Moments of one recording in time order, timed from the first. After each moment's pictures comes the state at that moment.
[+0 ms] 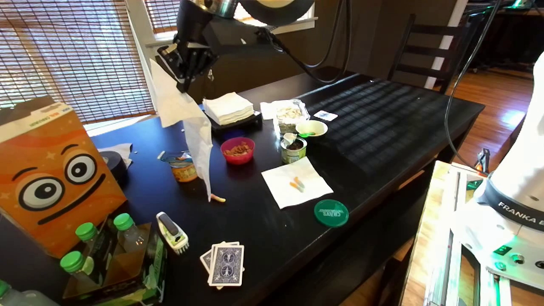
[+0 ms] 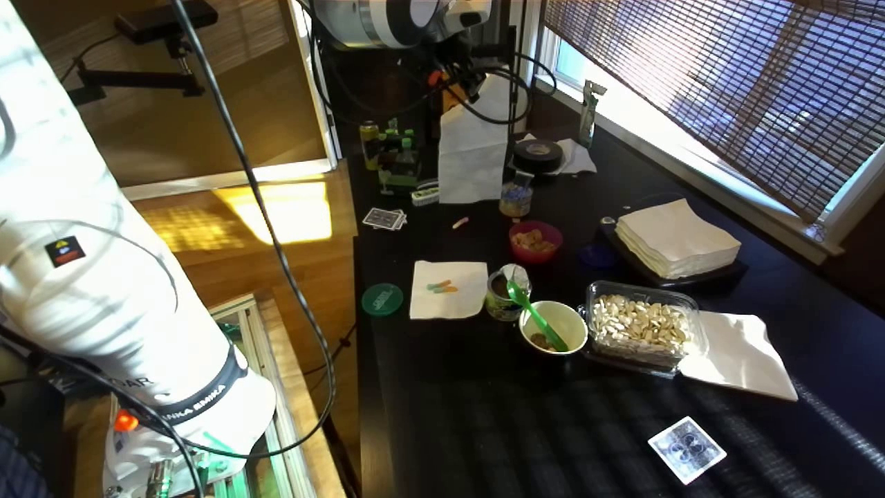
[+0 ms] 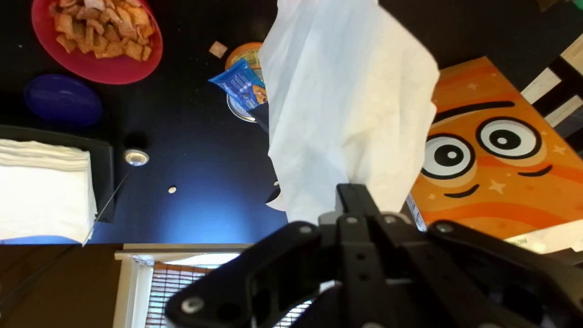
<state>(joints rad) 0.30 0.03 0.07 -2.21 -0.13 2.83 0.47</state>
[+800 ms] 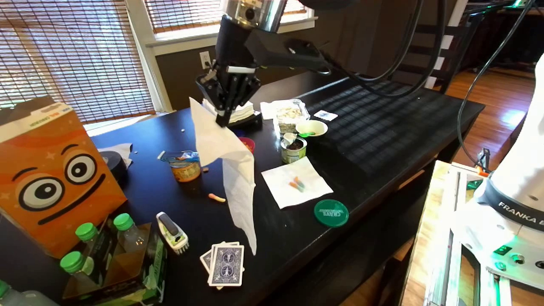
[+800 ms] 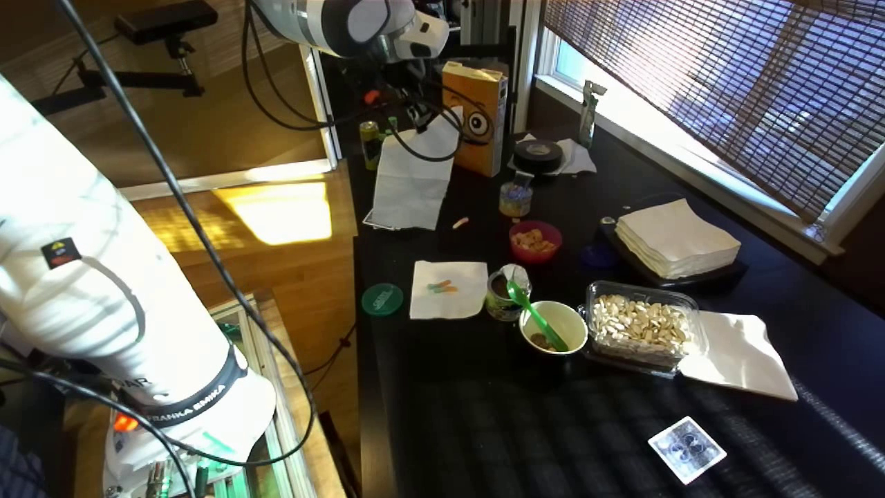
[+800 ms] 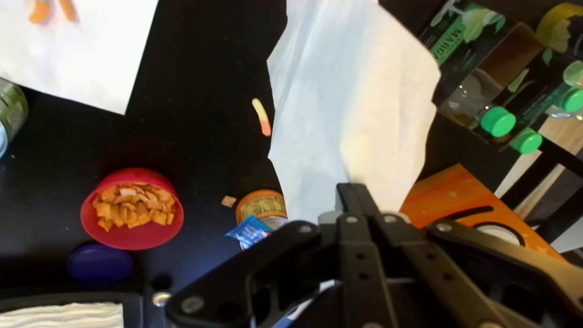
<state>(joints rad) 0.28 -0.16 0.18 -2.43 0.14 2.67 0.46</state>
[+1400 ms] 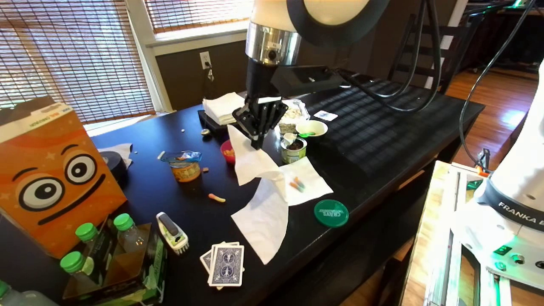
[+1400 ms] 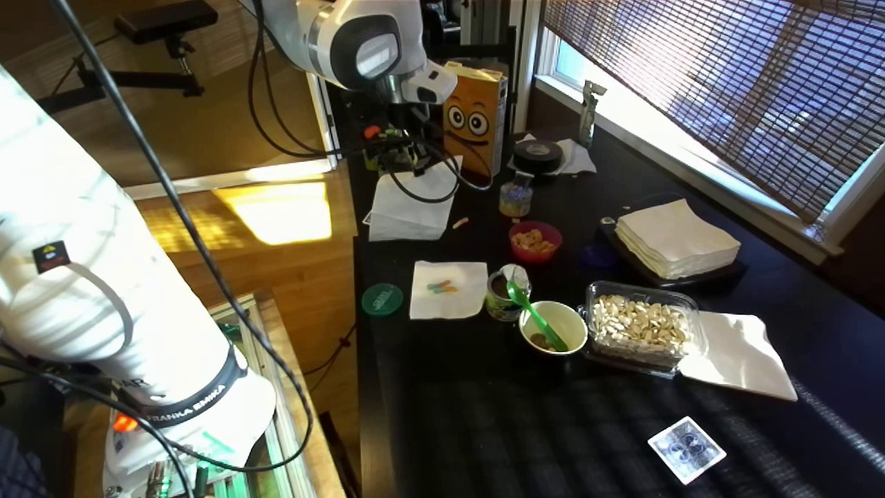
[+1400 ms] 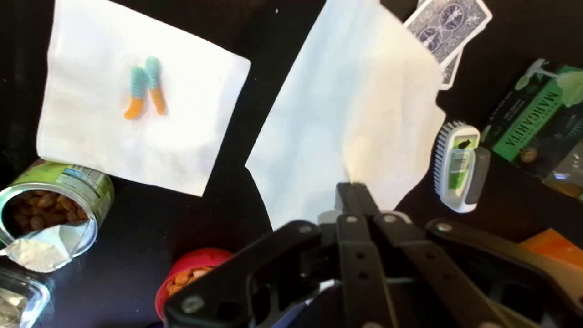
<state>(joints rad) 0.22 -0.12 0.18 -2.51 0.15 2.59 0.45</state>
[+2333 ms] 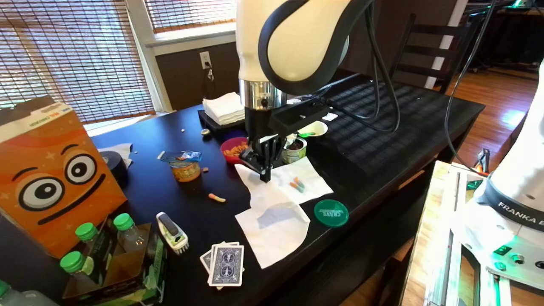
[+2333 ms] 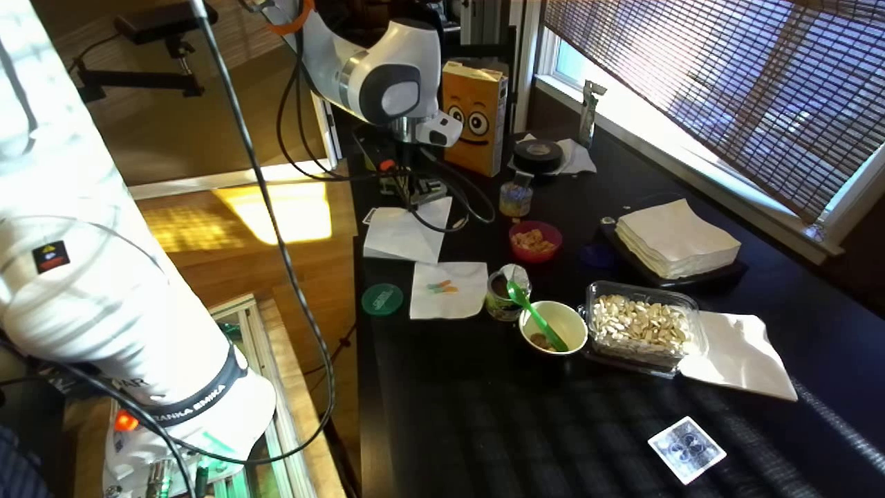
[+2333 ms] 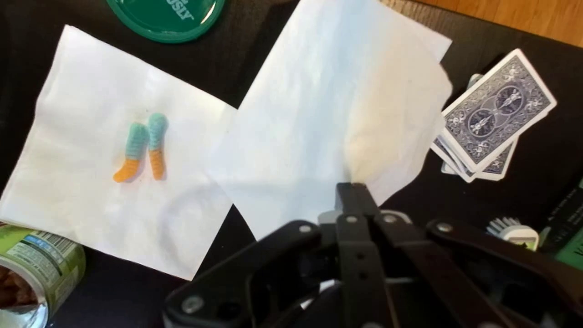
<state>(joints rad) 0.21 0.10 0.18 -2.43 0.15 2.53 0.35</state>
